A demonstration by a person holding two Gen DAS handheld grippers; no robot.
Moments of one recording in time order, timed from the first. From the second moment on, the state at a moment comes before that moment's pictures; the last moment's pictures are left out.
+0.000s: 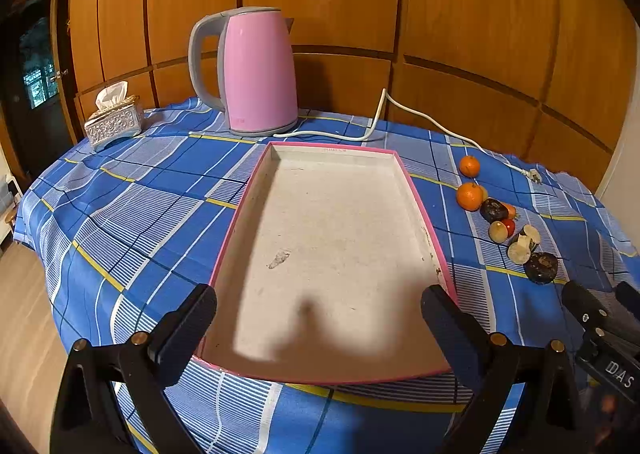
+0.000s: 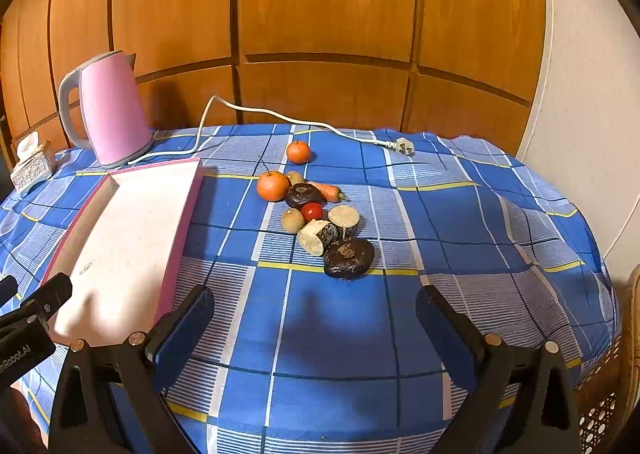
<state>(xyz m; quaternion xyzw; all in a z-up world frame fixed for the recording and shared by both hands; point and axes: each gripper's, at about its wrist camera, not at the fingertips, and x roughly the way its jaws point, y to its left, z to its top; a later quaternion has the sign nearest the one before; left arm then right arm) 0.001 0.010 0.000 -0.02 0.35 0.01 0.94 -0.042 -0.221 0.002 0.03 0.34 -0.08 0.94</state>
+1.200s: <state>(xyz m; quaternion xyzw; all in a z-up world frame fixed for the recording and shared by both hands) 0.000 0.012 -0.003 -0.02 0.36 0.00 0.93 -0.032 -0.255 0.005 0.02 0.35 -0.11 0.93</state>
